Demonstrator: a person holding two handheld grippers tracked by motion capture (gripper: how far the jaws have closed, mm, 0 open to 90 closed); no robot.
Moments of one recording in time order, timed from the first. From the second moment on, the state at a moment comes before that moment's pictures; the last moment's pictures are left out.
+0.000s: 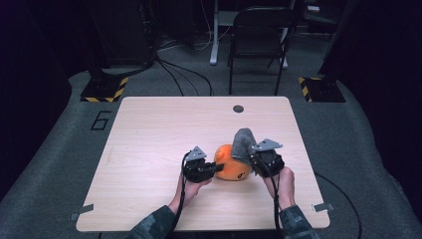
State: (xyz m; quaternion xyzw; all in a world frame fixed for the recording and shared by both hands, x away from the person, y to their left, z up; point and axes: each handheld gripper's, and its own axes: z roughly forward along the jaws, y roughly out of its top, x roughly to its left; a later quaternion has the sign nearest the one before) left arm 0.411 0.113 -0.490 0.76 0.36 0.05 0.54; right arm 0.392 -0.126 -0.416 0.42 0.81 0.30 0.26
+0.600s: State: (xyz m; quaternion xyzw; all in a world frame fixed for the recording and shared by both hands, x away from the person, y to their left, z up) left arm 0.420 0.140 -0.484 0.79 0.32 0.07 0.51; right arm 0.401 -0.123 -0.445 0.43 0.82 0.28 0.25
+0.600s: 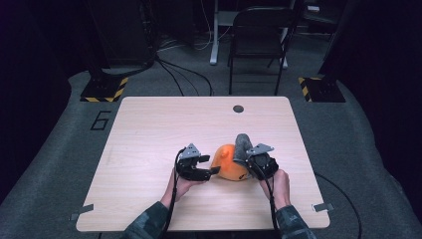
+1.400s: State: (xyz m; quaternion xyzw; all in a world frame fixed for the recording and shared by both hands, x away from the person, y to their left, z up) left arm 0.429 0.128 -0.516 0.81 0.28 0.06 0.50; right arm 0.401 -0.124 -0.446 0.43 0.82 0.29 0.25
